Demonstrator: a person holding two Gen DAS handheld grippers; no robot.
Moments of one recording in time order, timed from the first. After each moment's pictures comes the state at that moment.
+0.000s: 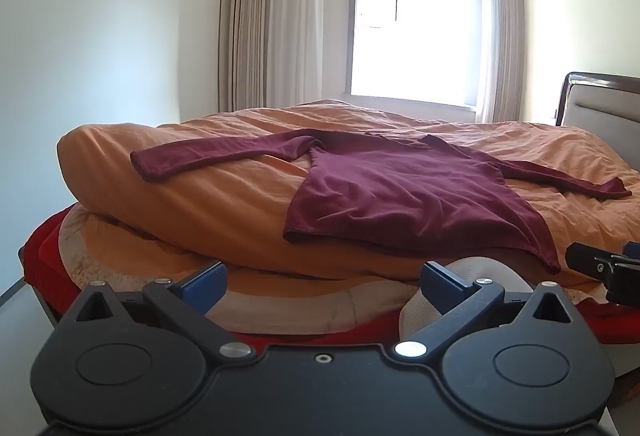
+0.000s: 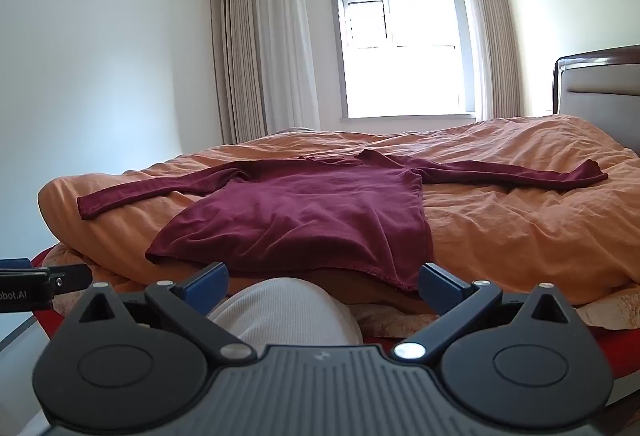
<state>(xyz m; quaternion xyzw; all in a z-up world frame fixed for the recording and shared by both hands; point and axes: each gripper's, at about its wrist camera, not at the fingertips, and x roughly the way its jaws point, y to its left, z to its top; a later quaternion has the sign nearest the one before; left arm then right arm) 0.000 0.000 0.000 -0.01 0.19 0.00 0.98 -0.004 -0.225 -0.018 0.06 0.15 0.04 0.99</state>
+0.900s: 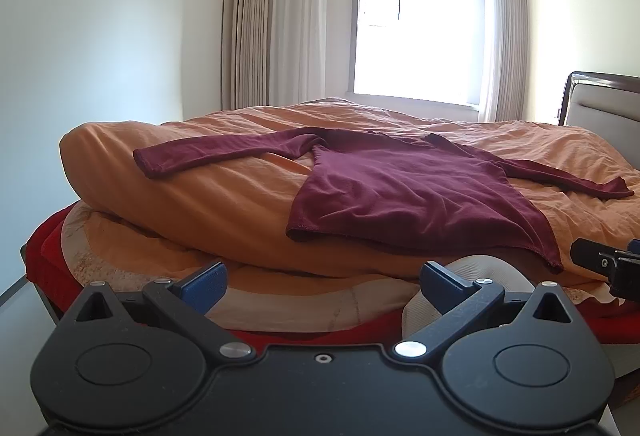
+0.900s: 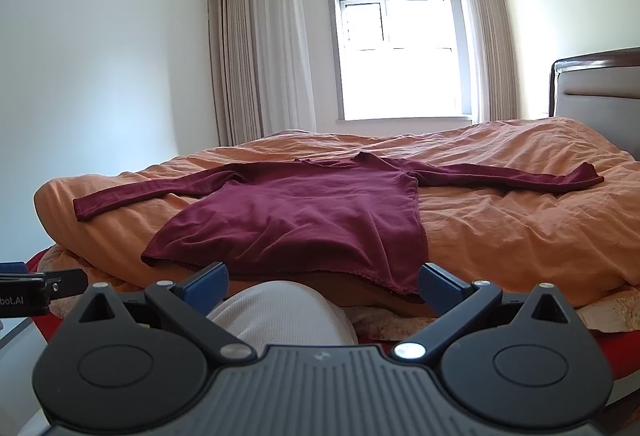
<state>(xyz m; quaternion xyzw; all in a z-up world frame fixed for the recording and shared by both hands) 0.002 0.000 -0.003 -0.01 0.19 0.00 0.98 -0.005 -0.223 -0.017 0.05 0.14 0.04 0.99</state>
